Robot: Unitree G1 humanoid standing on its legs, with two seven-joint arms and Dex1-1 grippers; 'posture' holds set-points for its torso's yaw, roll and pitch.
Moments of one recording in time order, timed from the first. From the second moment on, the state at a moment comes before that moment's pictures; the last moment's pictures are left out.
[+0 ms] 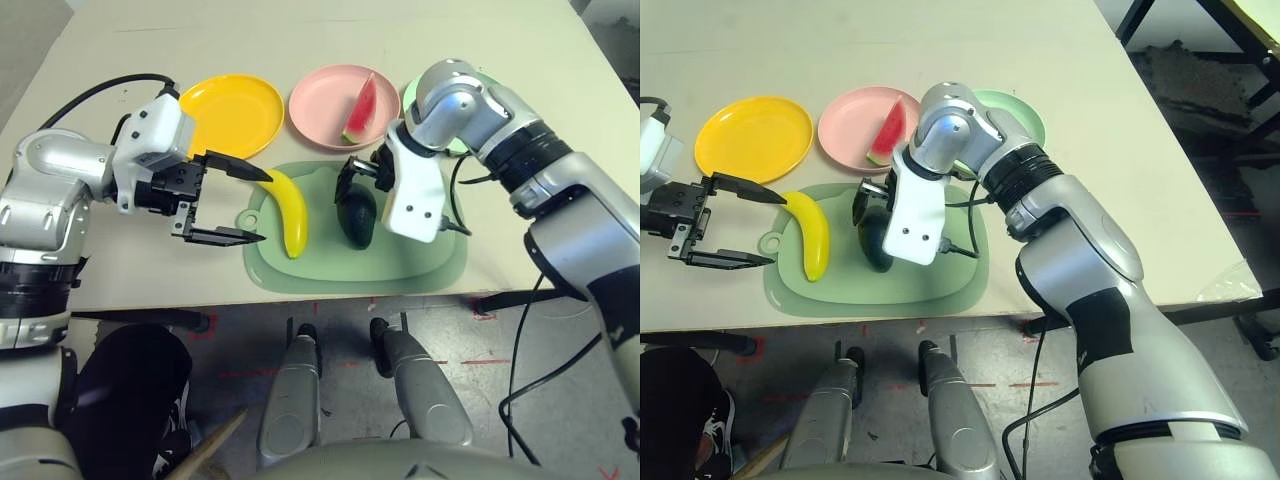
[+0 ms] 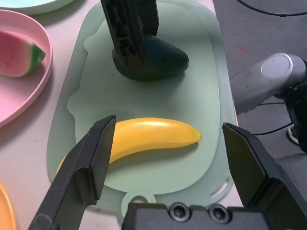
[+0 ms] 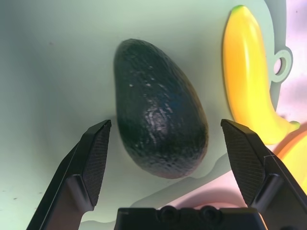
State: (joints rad) left arm -0.63 1.00 0.02 0.05 -0.42 0.24 -1.59; right arm -1.44 -0.37 0.74 0.85 -0.17 -1.06 1.51
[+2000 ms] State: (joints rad) left arm -0.66 0.95 0.03 0.02 -0.47 0.33 -1.48; right arm -1.71 -0.53 0.75 1.35 -0.77 -0.71 0.94
